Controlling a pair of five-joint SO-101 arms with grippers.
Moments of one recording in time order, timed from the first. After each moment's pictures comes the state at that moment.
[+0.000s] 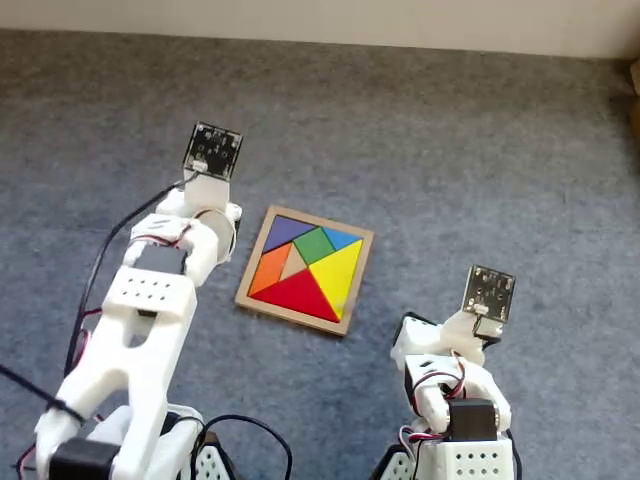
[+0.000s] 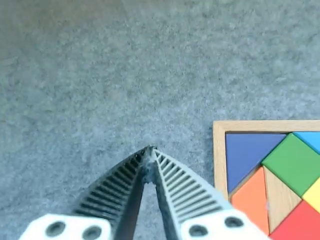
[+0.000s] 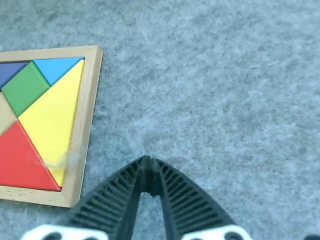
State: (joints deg) left arm 1.3 -29.2 52.3 27.5 -4.3; right arm -7.0 -104.1 96.0 63.0 -16.0
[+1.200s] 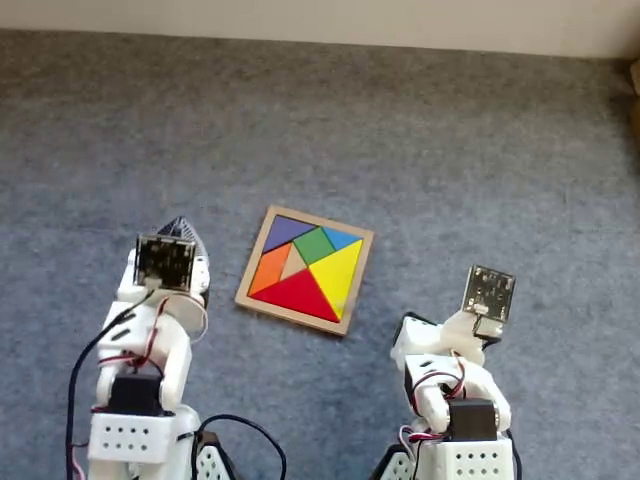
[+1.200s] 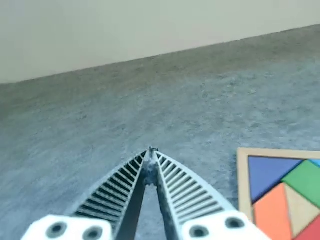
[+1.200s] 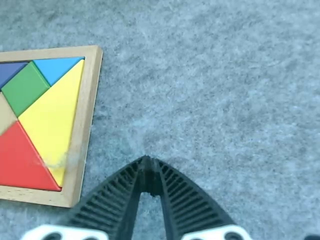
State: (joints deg) left arm -4.7 -92.9 93.0 27.1 -4.3; right arm -7.0 -104.1 96.0 63.0 -16.0
